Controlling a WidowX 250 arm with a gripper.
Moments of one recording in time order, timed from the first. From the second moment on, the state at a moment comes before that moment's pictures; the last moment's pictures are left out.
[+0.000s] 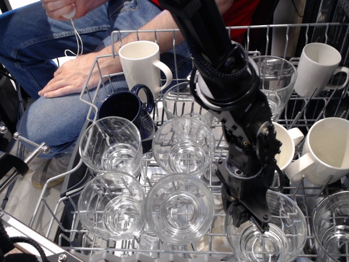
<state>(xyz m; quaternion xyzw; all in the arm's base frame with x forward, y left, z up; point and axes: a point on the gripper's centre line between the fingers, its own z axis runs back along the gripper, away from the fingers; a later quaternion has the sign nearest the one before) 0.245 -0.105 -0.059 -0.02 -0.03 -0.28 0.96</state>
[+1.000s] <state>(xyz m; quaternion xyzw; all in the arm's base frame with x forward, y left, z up) 0.261 -0.095 0.032 -0.08 0.05 -0.33 0.94</state>
